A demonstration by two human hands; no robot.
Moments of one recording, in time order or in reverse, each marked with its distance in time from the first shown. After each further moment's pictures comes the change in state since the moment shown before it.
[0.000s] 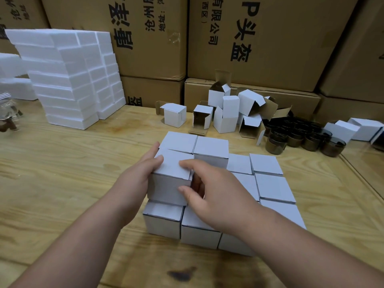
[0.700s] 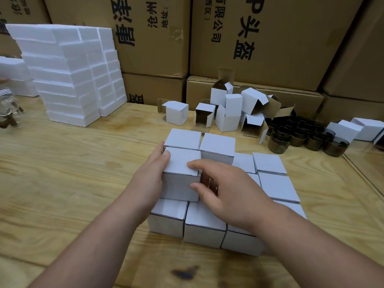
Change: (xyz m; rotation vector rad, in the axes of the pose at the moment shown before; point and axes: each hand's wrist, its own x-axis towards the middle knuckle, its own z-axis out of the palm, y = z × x) left_hand 0.003 -0.006 0.017 0.111 0.102 0.001; right_hand -0.003 0.015 -0.011 -0.075 0.035 -0.148
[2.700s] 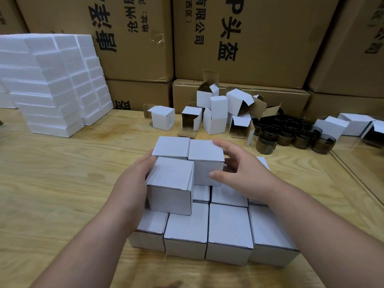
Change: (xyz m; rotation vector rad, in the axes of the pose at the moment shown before) left_hand 0.003 0.013 0.025 -0.144 -0.008 -0.060; right_hand 0.009 0.105 -0.024 0.535 0.021 0.382
